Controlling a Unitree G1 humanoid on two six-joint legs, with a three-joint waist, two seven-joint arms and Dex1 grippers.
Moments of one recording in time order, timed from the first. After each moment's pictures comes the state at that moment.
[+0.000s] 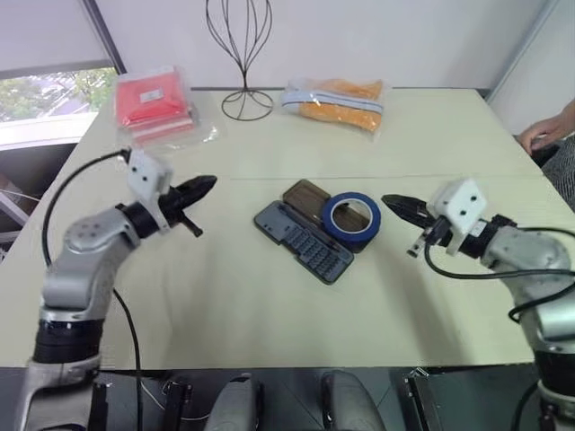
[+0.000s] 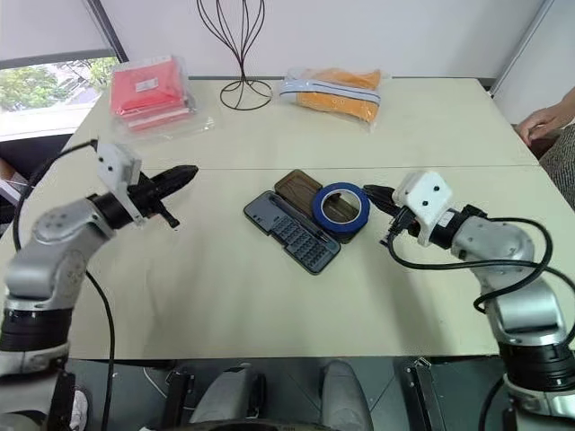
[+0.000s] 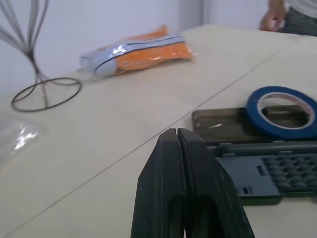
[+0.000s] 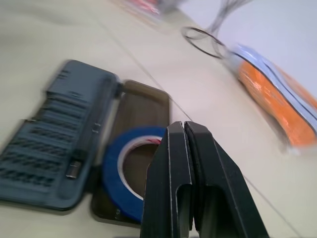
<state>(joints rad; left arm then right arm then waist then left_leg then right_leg) -0.43 0.65 0.16 -0.15 -0.49 0.45 -0.75 -0.25 -0.82 -0.15 -0.37 0.33 0.33 0.80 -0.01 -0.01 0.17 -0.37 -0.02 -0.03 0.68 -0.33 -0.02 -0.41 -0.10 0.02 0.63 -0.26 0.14</state>
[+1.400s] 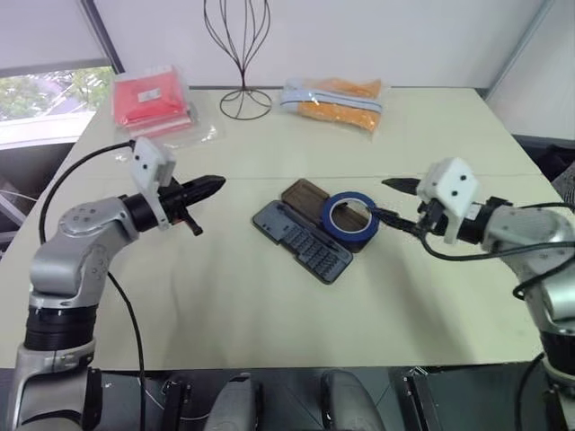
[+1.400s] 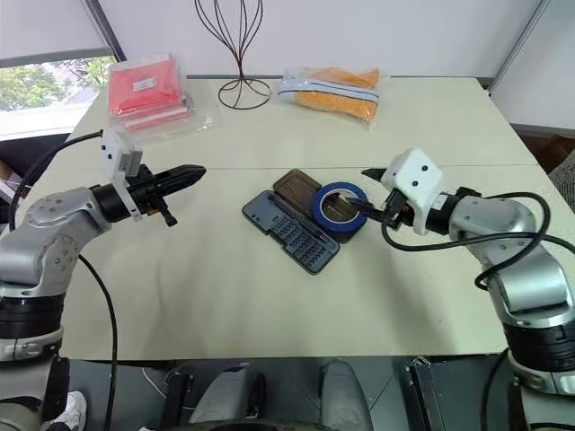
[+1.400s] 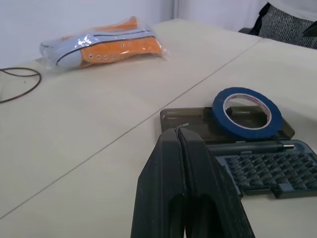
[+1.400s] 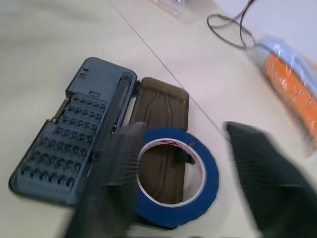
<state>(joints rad) -0.48 0.66 0.15 -0.16 -0.55 0.59 -0.79 -0.40 -0.75 -0.06 -0.38 0.33 0.64 0.71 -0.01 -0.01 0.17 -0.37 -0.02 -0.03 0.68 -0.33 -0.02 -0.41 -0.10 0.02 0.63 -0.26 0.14</state>
